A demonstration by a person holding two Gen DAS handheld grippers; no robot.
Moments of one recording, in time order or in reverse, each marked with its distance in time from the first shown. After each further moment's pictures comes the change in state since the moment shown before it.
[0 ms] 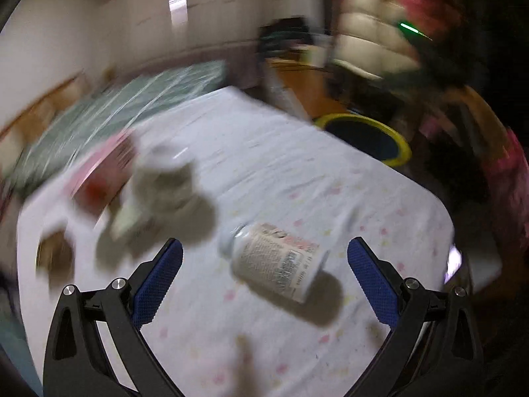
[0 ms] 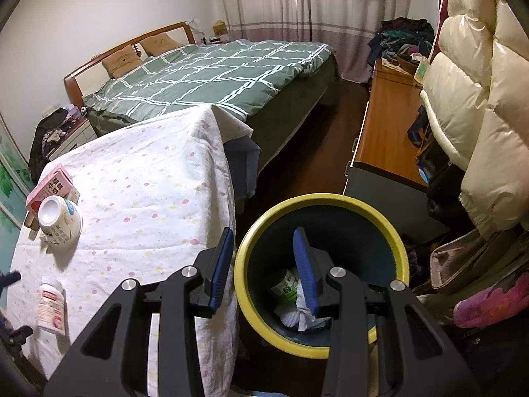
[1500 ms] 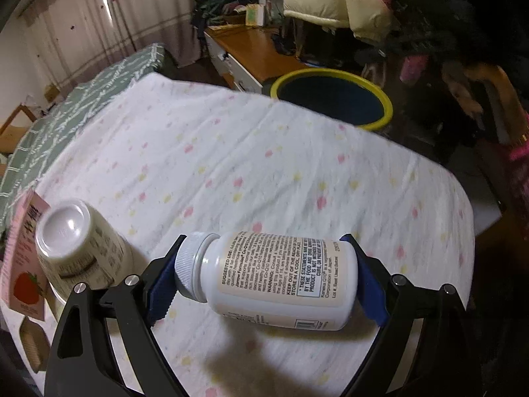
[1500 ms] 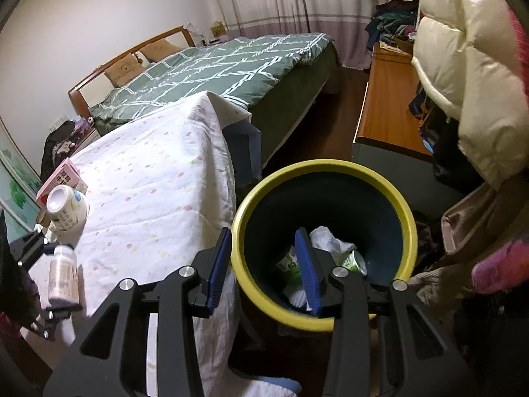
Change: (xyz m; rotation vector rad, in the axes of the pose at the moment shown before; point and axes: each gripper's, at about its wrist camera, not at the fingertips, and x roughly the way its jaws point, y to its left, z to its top) left arm 0.092 -0.018 0.050 0.170 0.173 -0.091; right arm -0.013 -0.030 -0.051 0.072 -0.006 0.055
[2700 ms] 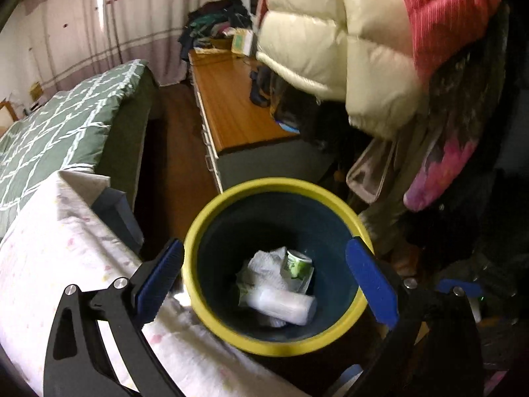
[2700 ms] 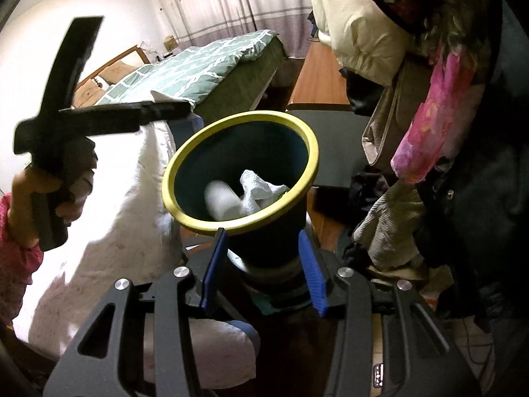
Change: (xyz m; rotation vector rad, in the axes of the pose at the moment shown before) left arm 0.110 -0.081 0.230 -0.104 -0.112 -0.107; right arm -0.049 -0.073 -0.095 0.175 -0.011 -0.102
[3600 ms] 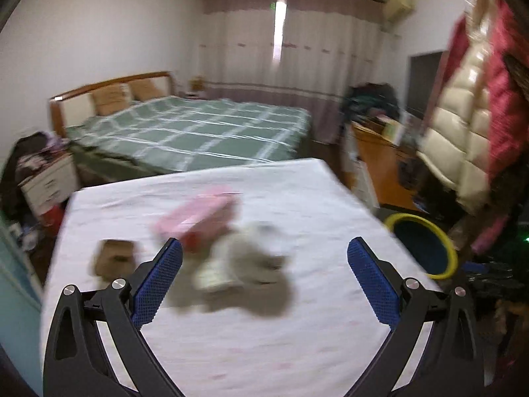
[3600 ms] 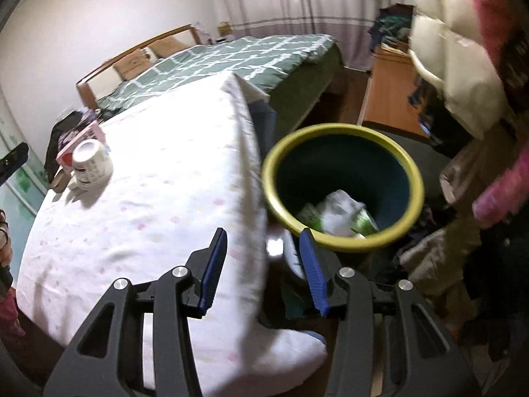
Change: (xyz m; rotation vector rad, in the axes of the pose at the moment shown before) left arm -0.307 0.160 -0.241 -0.453 -0.325 0.516; right arm 0.008 0.139 0.009 -0.225 0.010 0.125
